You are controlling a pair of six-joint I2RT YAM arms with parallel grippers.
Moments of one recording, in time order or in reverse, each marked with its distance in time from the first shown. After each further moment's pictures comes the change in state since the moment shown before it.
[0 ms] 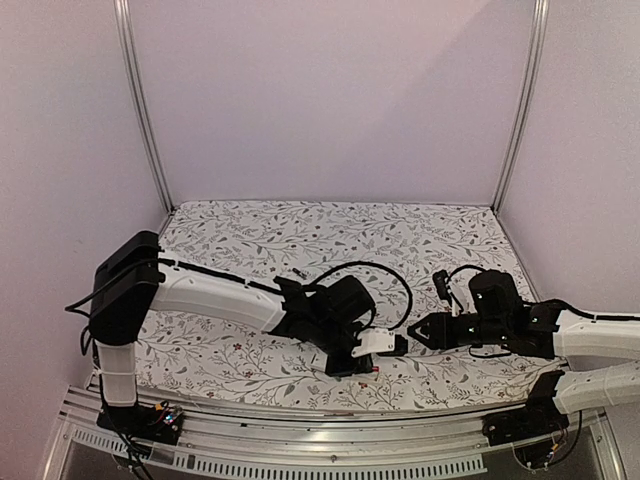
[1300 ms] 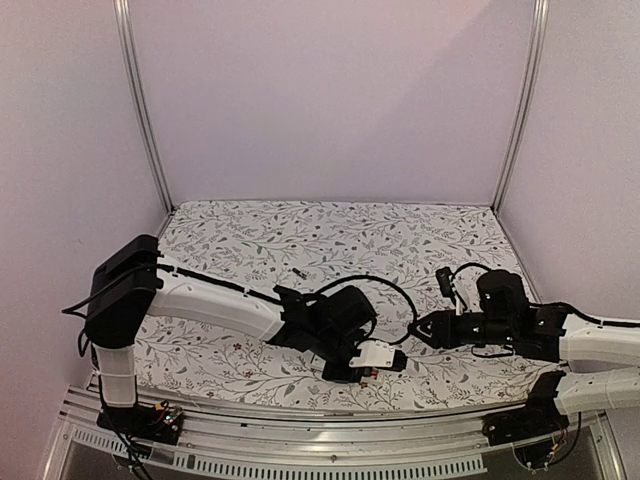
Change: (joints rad) left arm -0.032 -0.015 -0.039 0.035 -0.087 0.154; right arm 0.000 -0.062 -0.019 0.030 -0.032 -0.005
